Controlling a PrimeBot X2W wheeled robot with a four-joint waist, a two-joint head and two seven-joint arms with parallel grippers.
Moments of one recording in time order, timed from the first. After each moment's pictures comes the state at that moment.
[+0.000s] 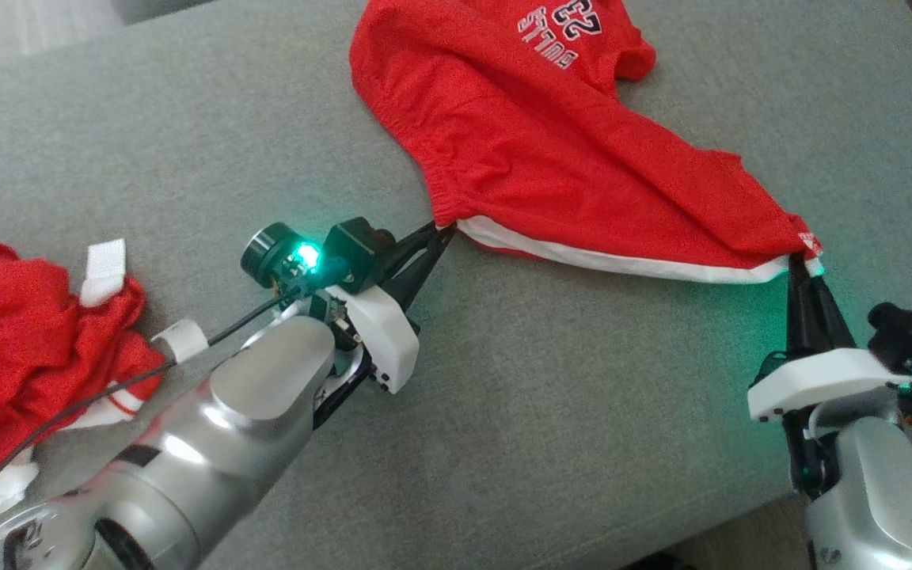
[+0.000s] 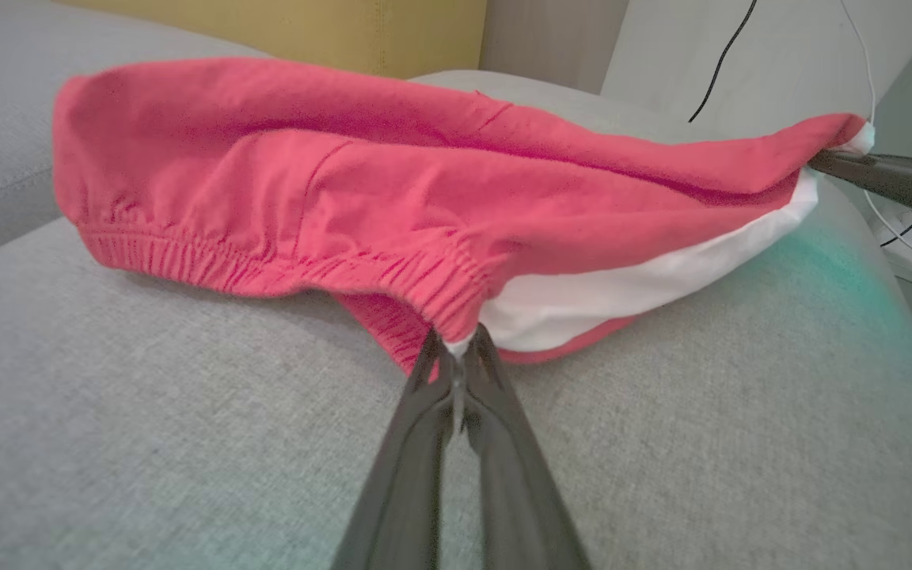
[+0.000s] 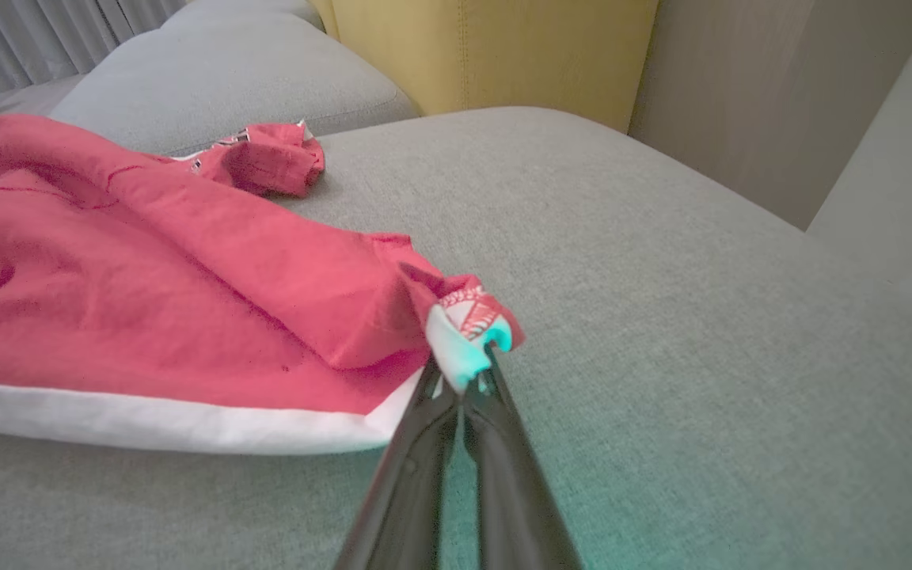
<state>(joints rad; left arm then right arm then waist) -0.88 0.16 -1.18 0.83 -0.73 -0.13 -0.20 -0.28 -0.04 -0.13 0.50 0.11 0.13 -0.20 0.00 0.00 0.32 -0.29</state>
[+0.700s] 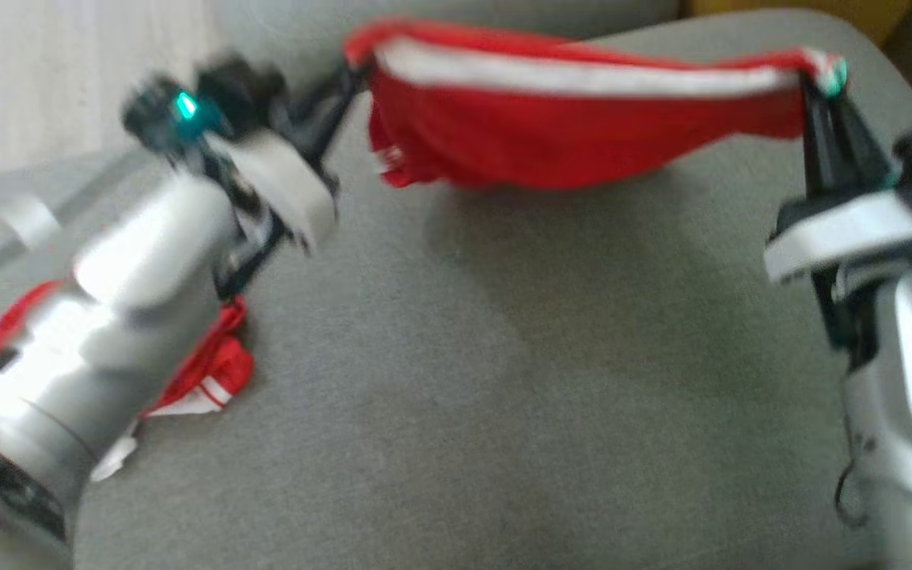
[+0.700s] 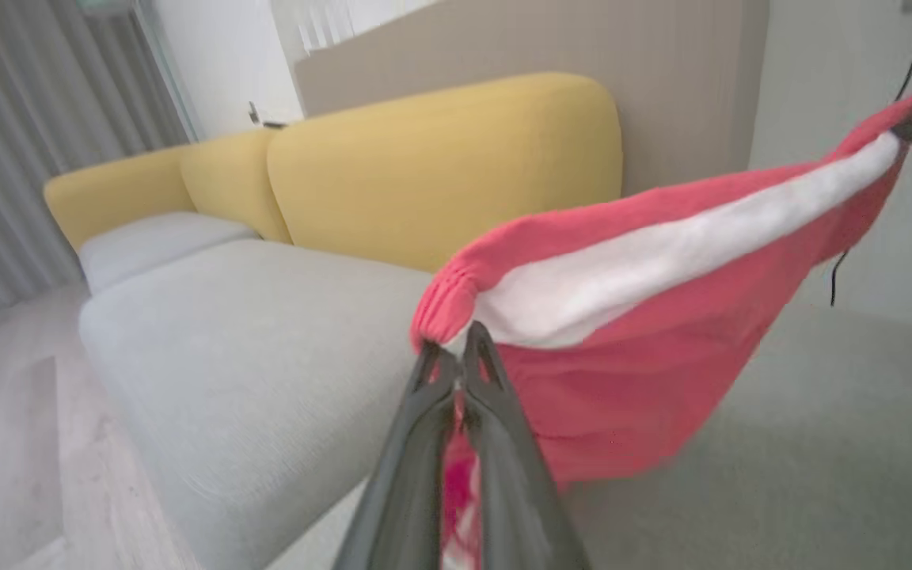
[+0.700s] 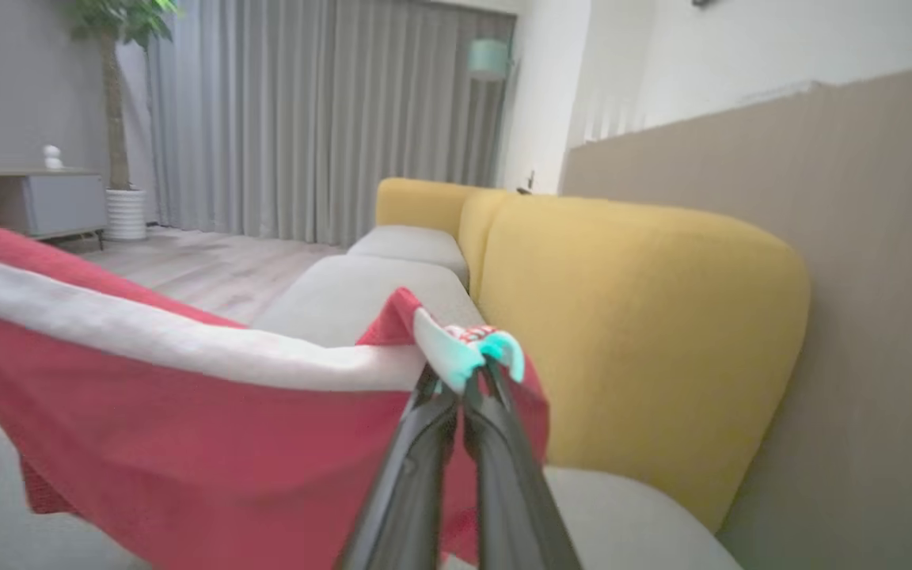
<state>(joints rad) -1.07 0.33 -1.11 0.70 -0.83 -0.13 -0.16 -0.47 -0.15 0.03 0.24 0.04 0.13 -0.05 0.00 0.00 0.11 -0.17</state>
